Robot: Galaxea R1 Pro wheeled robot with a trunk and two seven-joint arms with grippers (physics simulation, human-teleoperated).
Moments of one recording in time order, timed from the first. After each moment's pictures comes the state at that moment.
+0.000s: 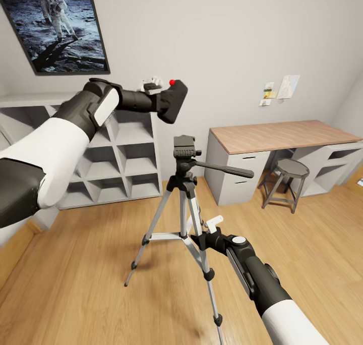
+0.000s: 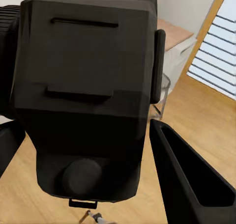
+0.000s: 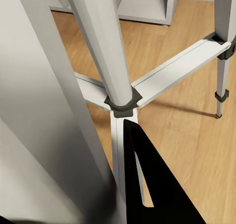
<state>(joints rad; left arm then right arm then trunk) -1.75 0.00 -0.36 -0.44 0.35 0.67 -0.59 -0.59 0.05 0.21 -1.03 0.08 0.46 0.38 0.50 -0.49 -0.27</state>
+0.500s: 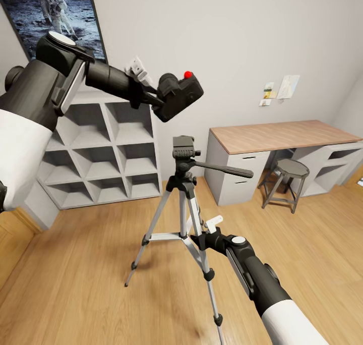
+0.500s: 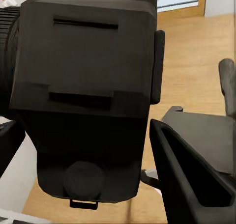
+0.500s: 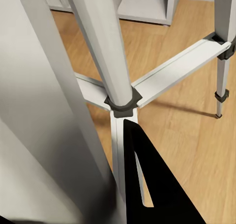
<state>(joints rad) -1.75 0.19 -0.51 -0.92 0.00 0.67 -1.25 -0.59 0.05 0.21 -1.03 0.08 0.46 0.38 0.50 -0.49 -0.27</state>
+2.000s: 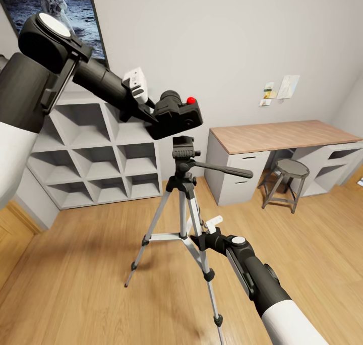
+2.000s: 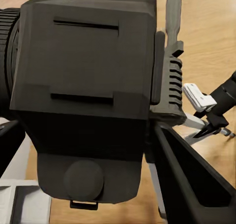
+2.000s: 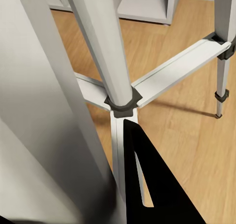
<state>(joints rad) -1.75 0.27 -0.61 -1.17 -0.19 0.80 -1.55 -0.59 0.05 0.21 -1.03 0.08 0.46 0.38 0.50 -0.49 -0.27</state>
